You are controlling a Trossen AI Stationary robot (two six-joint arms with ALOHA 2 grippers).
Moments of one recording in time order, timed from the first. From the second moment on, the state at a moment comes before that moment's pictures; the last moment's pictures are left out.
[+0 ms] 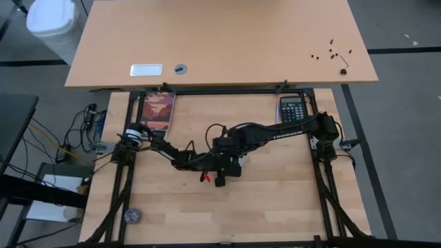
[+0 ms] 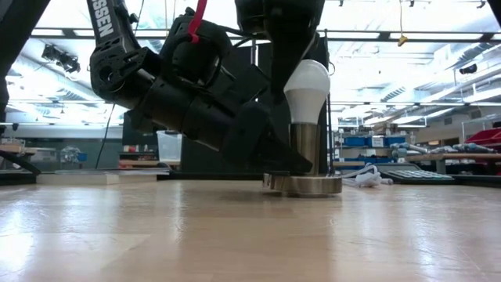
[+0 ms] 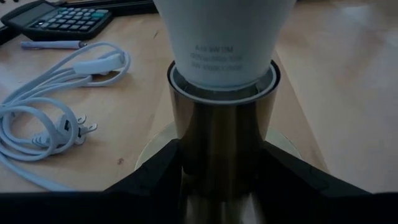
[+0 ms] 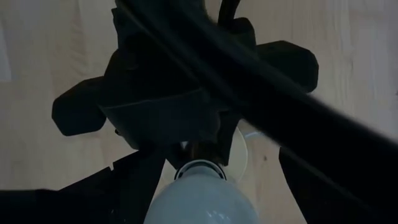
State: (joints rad) left arm -0.14 2.07 0.86 0.84 -0.25 -0.01; right arm 0.10 1.95 1.75 -1.06 0.08 0.23
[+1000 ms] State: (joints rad) left arm -0.14 2.07 0.86 0.83 -0.25 -0.01; right arm 0.20 1.78 1.76 -1.27 0.13 0.33
